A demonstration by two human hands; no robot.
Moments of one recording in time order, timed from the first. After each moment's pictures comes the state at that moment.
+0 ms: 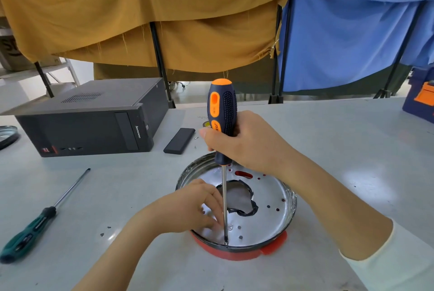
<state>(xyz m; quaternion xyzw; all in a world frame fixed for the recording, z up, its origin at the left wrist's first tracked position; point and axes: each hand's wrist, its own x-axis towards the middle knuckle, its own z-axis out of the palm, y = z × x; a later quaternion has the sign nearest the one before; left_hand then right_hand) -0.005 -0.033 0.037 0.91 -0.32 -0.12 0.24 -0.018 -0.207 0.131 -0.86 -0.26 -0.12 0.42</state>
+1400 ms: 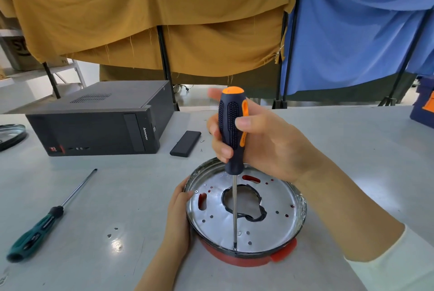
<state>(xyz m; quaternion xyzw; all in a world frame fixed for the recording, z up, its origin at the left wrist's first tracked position) 0.015 -0.033 -0.045 0.62 0.07 0.03 0.78 -0.020 -0.203 0.143 -0.54 -0.38 0.16 0.74</state>
